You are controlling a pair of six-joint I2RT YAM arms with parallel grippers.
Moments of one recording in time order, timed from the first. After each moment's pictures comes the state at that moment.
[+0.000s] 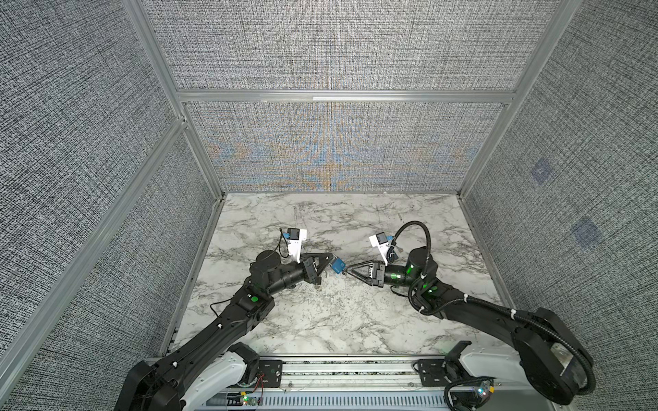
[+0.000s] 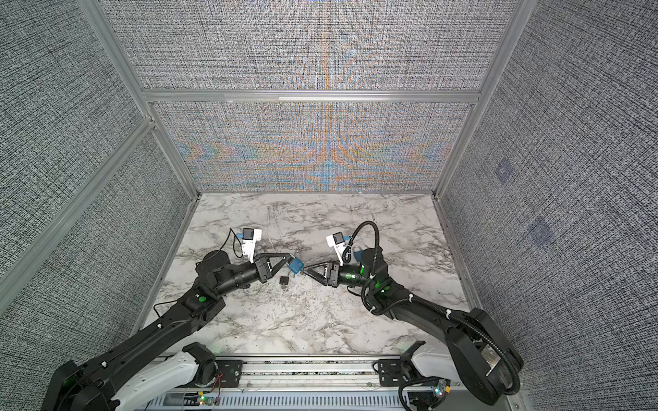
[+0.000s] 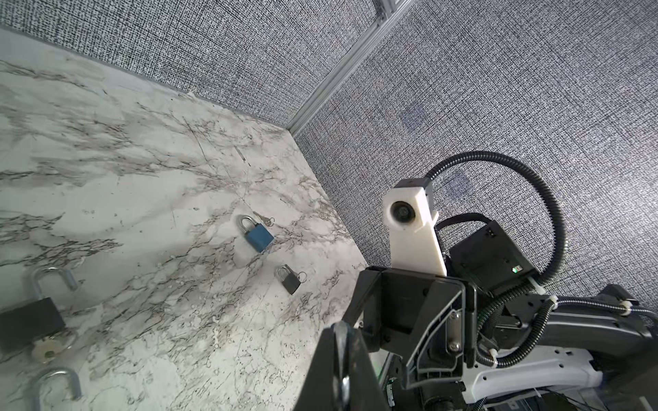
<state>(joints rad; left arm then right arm) -0.59 0.95 0.53 0.31 0.50 -0.76 0.64 1.27 0.55 0.68 -0.74 0.92</state>
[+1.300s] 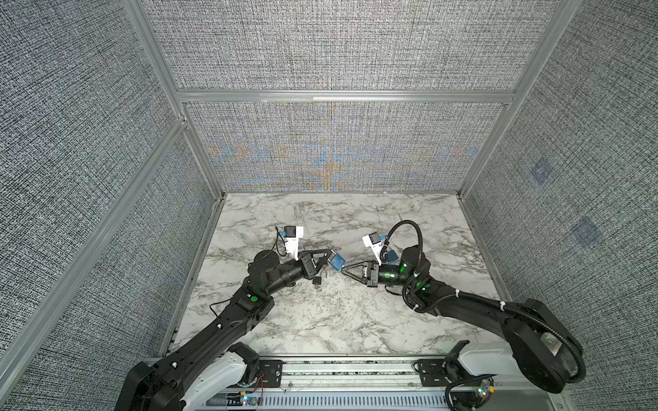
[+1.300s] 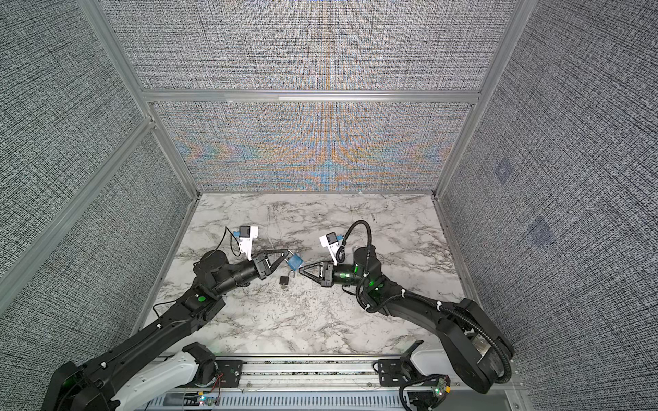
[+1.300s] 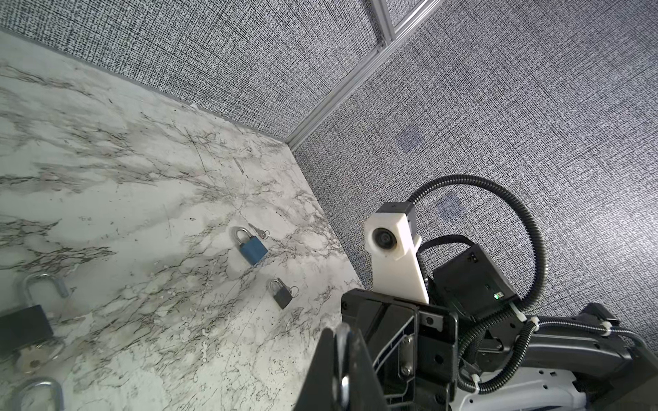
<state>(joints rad) -0.58 0.95 0.54 0.34 0.46 -0.83 0.68 1.33 0.56 0.72 -0.74 0.92</state>
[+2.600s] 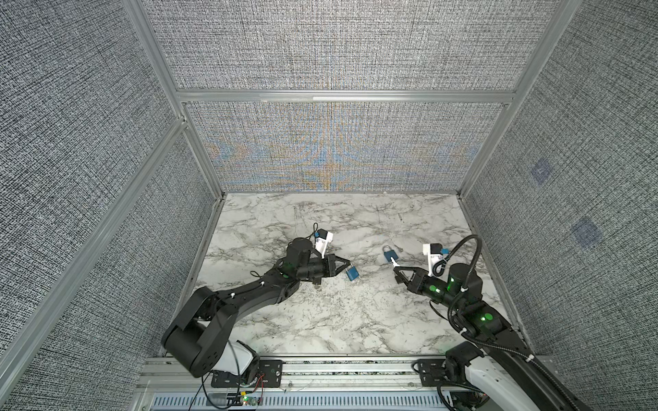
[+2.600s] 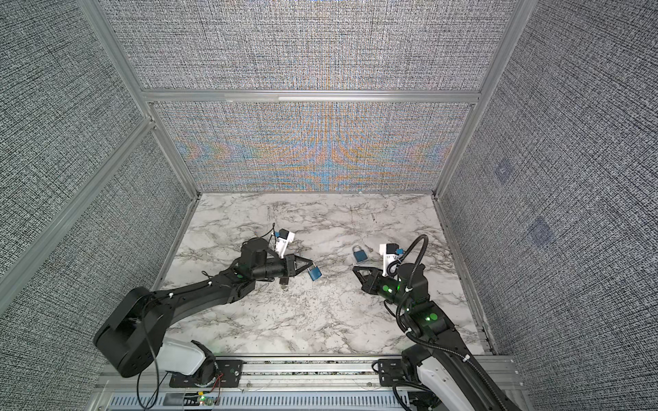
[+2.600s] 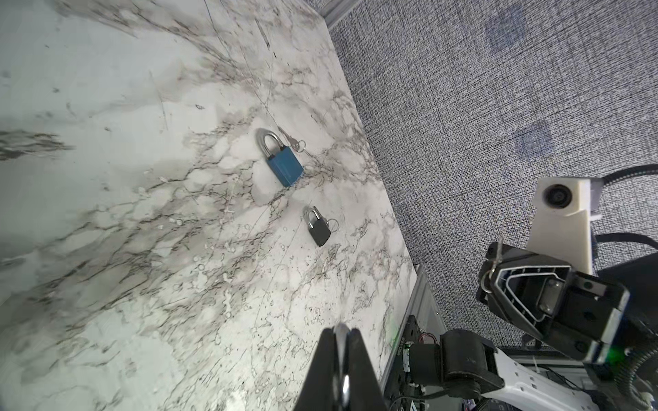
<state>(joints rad) -0.65 1.50 0.69 0.40 0.61 -0.79 0.39 0.60 0.46 -0.20 -0.36 0.79</state>
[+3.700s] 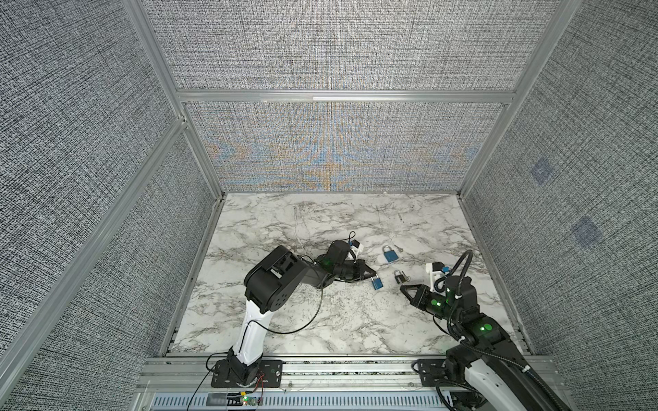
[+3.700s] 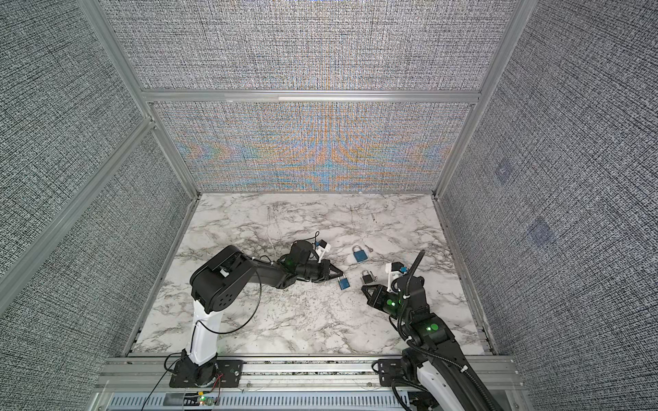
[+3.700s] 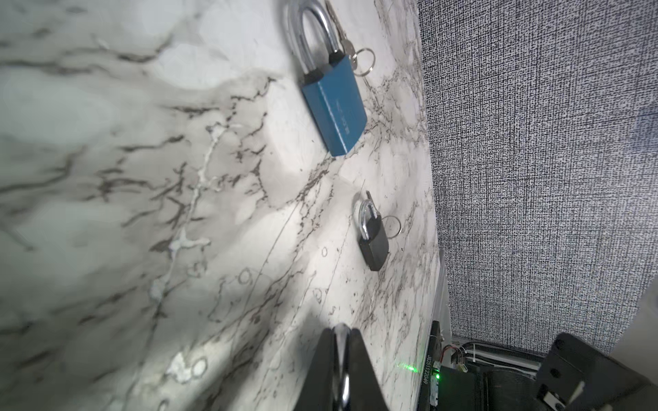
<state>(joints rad) -0.77 2.12 1.03 0.52 0.66 -0.92 0.35 0.54 0.33 -0.35 -0.34 0.81</state>
